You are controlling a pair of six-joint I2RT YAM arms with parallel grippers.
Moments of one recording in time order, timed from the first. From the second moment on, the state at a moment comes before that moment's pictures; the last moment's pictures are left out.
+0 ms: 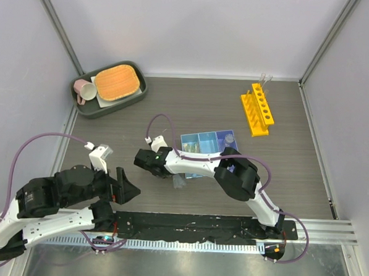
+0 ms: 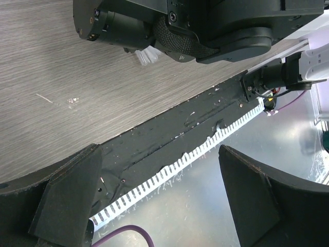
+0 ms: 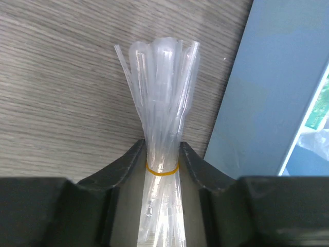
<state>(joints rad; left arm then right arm) -1.12 0.38 0.96 -1.18 -0.23 -0.84 1.20 2.19 1.69 -0.89 0.60 0.69</state>
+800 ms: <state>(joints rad) -1.12 0.43 0.98 -1.19 -0.23 -0.84 1.20 2.04 1.76 -0.92 0.53 0.65</state>
